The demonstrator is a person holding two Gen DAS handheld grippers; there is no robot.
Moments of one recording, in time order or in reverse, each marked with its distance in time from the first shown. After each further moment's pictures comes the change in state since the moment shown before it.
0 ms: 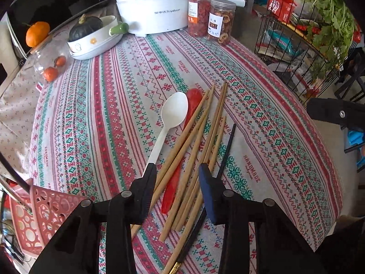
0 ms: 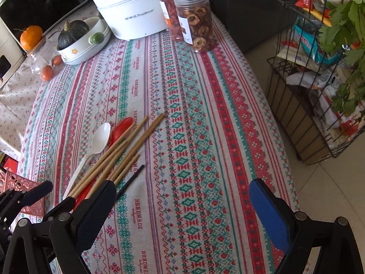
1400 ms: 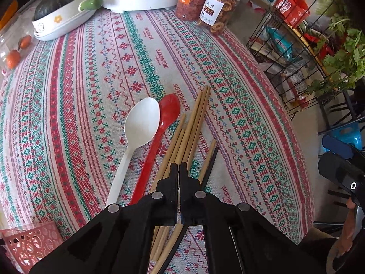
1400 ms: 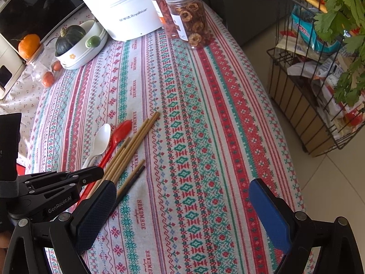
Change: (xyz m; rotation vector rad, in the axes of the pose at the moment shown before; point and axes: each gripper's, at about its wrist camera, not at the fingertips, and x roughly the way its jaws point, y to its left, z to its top) left arm 0.043 -0.011 0.048 -0.039 0.162 -0.165; right arm -0.001 -0.009 0.004 0.062 0.019 0.037
